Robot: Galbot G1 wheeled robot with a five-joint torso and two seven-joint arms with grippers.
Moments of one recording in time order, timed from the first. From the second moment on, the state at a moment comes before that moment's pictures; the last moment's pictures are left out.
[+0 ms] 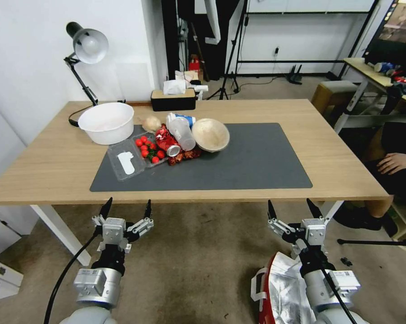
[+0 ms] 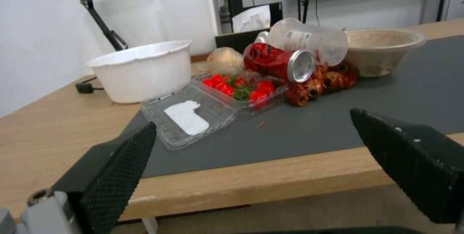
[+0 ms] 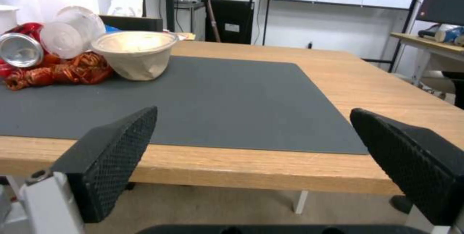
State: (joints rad) left arm 1.80 -1.50 -0.55 -2.30 0.00 0.00 0.00; right arm -1.80 1.50 0.55 2.30 0.00 0.00 0.00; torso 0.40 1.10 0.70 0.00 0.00
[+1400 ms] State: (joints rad) left arm 1.73 -1.31 -0.64 -2.21 -0.22 -0.17 -0.11; right arm -1.75 1.43 0.56 2.32 0.10 -0.01 0.01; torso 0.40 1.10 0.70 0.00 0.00
